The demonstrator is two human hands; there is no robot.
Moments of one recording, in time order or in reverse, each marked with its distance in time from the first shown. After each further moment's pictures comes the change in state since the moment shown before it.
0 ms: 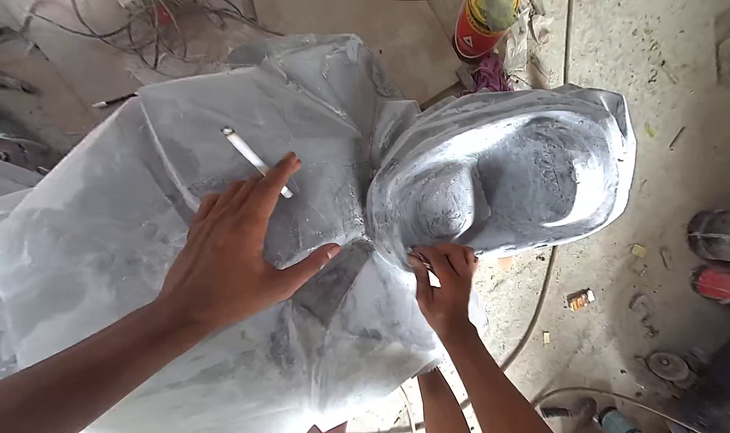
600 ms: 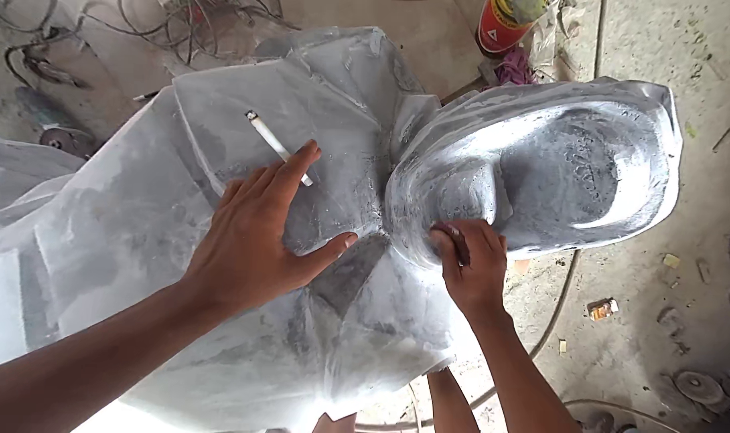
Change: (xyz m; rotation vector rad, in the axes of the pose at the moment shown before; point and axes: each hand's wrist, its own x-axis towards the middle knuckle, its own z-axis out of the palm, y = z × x) left_hand -0.001 -0.003 -0.001 -0.011 -0.001 -0.009; right_hand 0.040 -0.002 -0.014 -0.052 -0.093 -0.019
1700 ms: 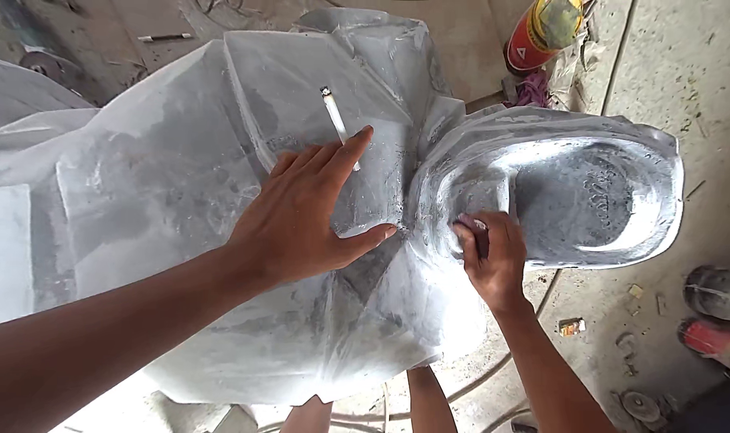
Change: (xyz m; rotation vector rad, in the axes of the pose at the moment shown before) left_hand 0.002 0.002 -0.001 -0.039 0.017 -0.009; right_hand 0.025 0.018 -0.005 -0.136 -0.113 -0.229
